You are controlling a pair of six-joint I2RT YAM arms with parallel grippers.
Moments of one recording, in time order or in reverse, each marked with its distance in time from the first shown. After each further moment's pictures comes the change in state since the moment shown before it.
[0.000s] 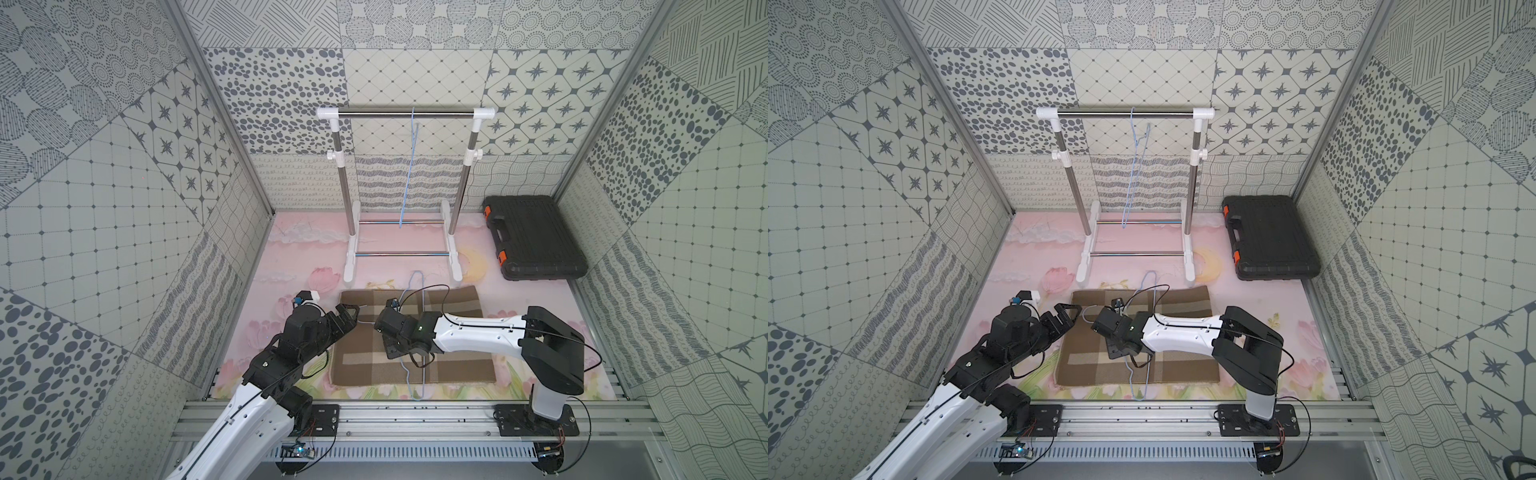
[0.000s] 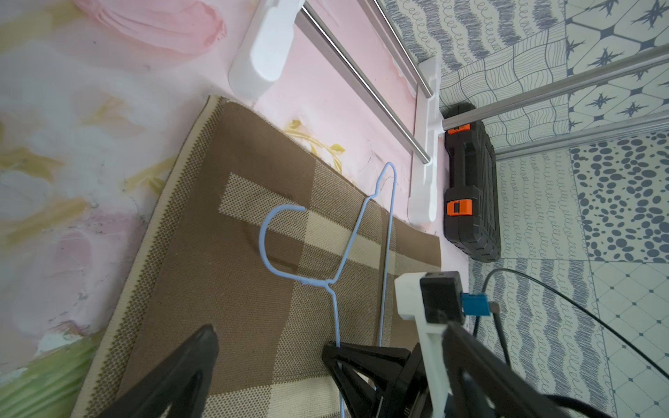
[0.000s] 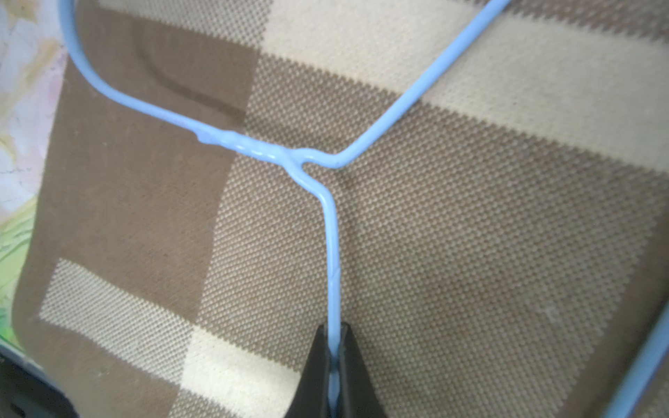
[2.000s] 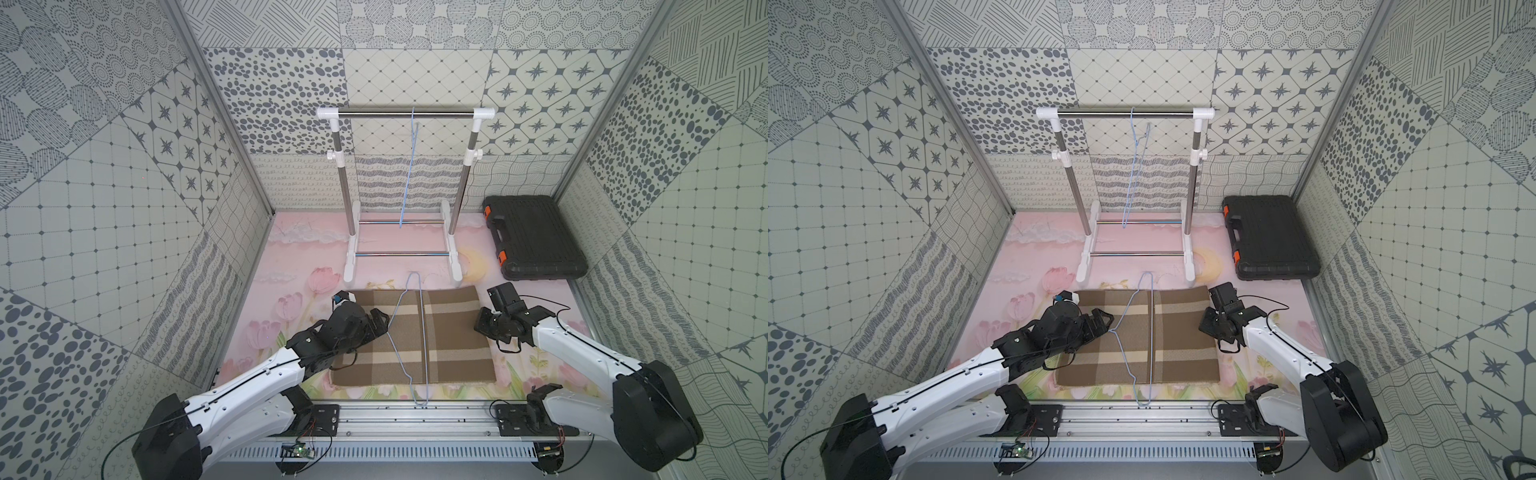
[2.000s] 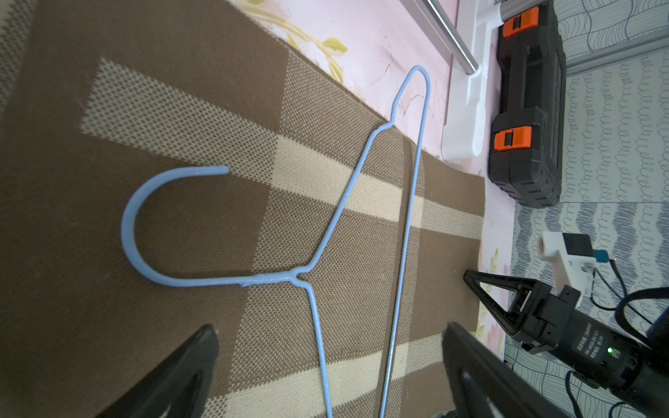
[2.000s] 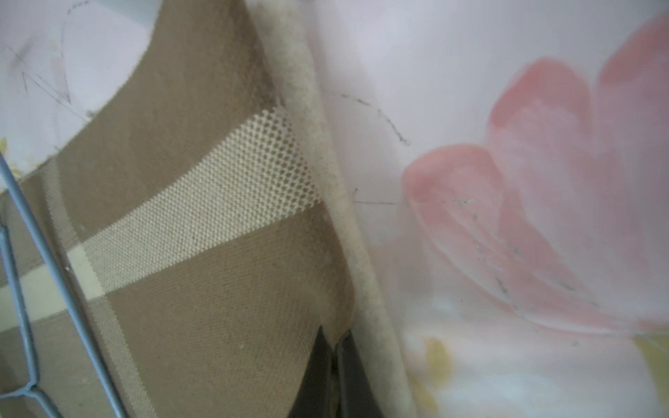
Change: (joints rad) left arm -0.294 0.375 0.024 0.196 -0.102 -0.103; right arm -0.778 -0.610 -0.584 0.005 -0.210 -0.024
